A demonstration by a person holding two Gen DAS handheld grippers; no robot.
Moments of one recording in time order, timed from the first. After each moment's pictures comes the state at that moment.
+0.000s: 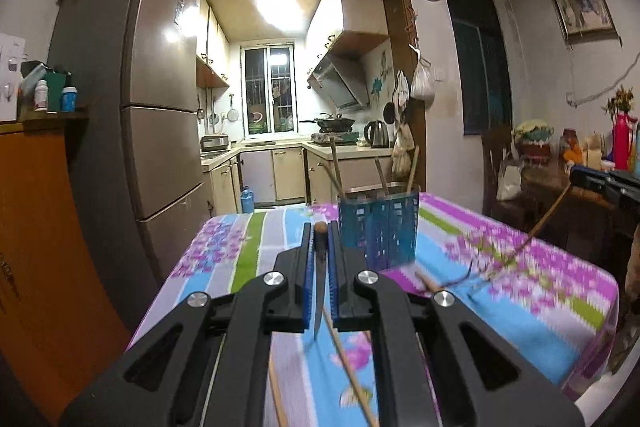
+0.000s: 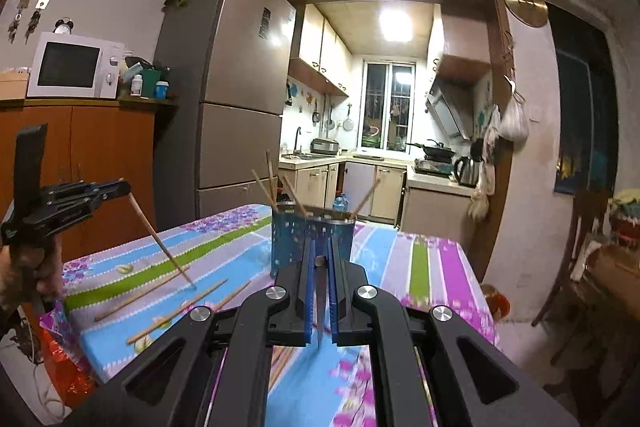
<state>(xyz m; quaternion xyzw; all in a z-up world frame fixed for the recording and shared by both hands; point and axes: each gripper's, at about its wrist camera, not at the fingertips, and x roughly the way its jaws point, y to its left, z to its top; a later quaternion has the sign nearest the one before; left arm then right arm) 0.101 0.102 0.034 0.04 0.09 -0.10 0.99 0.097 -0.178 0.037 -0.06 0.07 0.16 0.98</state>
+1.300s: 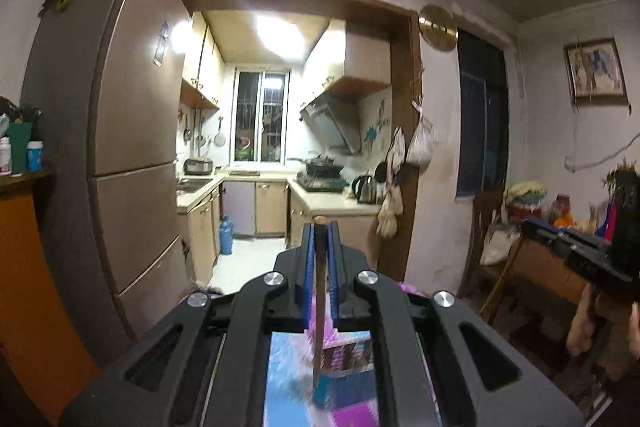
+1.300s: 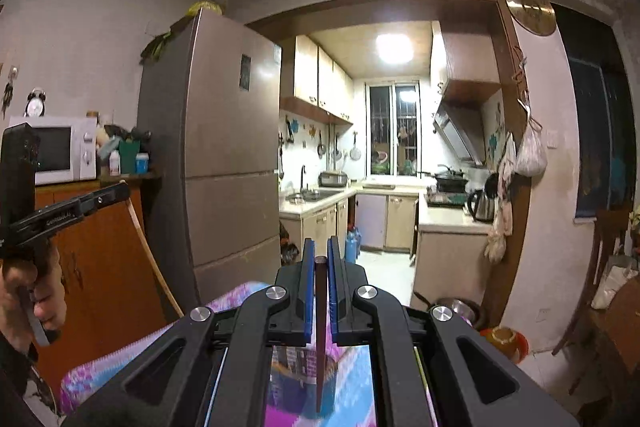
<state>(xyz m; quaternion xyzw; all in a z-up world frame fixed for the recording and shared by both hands) 0.201 0.070 0.235 -0.02 0.04 -0.12 0.99 0.233 -0.195 0.224 -0.01 0.04 0.18 0.98</state>
